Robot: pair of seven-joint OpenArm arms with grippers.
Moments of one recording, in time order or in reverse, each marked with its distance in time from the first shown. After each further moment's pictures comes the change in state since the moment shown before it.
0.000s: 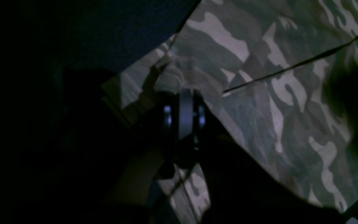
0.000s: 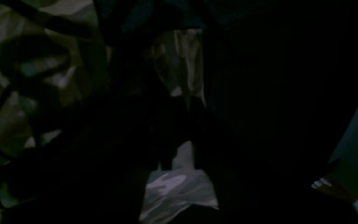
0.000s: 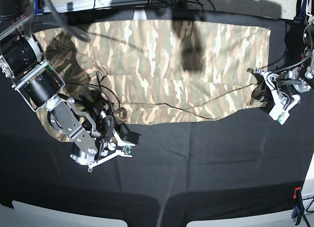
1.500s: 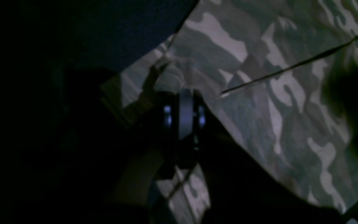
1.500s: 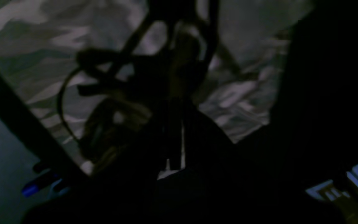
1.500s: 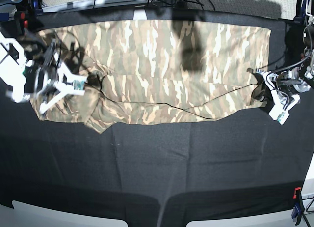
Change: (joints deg) left arm 0.0 0.8 0.0 0.0 0.4 0.0 0.0; right arm -28.3 34.1 14.4 45.7 19.6 -1.6 -8.2
